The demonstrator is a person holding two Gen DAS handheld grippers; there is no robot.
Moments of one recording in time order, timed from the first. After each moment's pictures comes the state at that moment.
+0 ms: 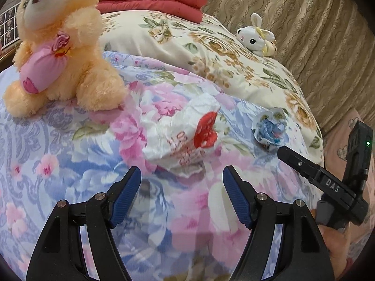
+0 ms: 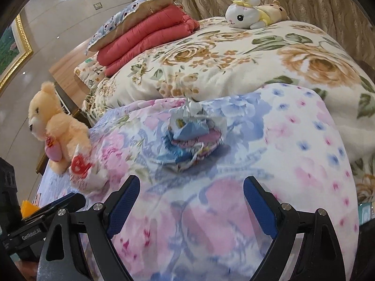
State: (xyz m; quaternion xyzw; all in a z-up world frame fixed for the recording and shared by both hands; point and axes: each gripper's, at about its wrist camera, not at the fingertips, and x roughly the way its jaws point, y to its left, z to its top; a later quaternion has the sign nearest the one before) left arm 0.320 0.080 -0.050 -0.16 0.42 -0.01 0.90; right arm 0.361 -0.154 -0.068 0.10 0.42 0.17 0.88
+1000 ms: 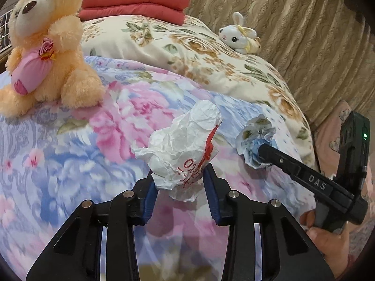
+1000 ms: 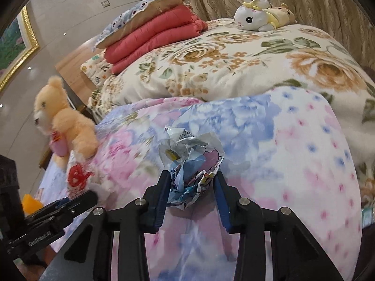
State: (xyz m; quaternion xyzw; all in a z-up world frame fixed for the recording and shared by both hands) left arm 0.296 0.053 -0.046 -0.15 0.40 -0.05 0.90; right arm 0.333 -0.154 -0.062 0.10 0.41 0.20 0.88
